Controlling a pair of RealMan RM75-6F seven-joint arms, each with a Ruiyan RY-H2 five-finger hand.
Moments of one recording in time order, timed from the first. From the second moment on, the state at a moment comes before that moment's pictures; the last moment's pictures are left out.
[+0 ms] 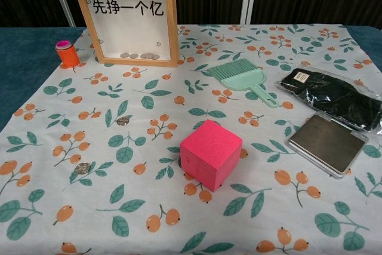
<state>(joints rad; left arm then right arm) -1.42 -1.40 -0.05 -0.84 0.52 0.37 0.30 0.04 -1.09 0.18 -1.68 -1.27 1.50 -0.07</state>
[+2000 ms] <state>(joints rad) -0.79 -1.75 0.15 -0.94 1.44 1.20 -0.14 0.03 -1.10 0.19 -1.69 -1.25 1.51 -0.08</state>
